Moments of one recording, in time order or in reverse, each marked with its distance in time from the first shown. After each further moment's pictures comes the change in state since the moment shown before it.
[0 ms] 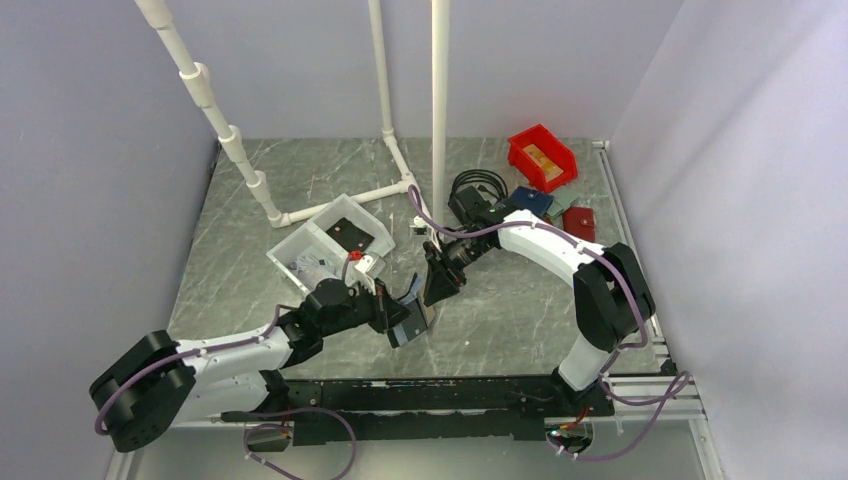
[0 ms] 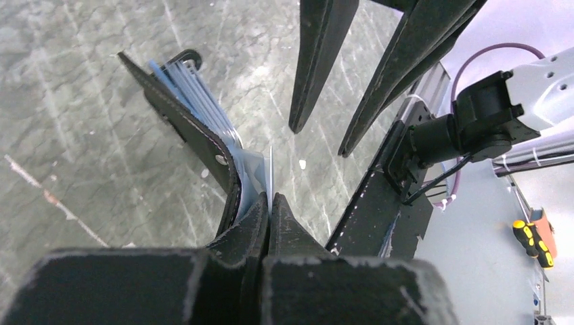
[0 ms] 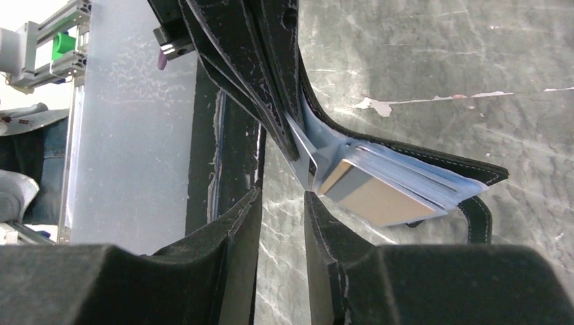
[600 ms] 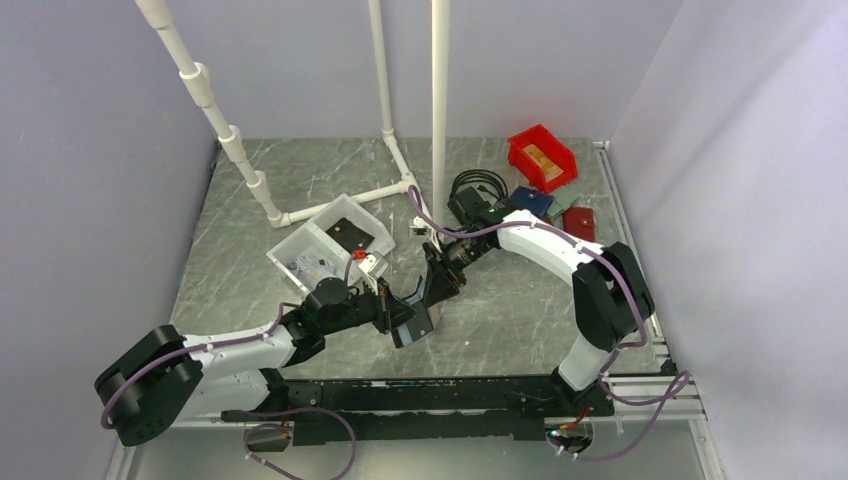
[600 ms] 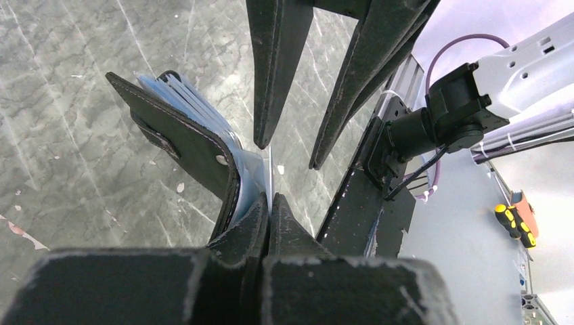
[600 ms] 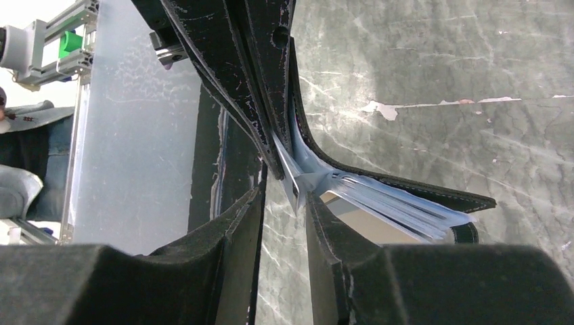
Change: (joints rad) left arm 0.000 0.061 0.006 0.118 0.082 0.010; right arm 0.001 0.003 0.000 -0.011 -0.022 -0.017
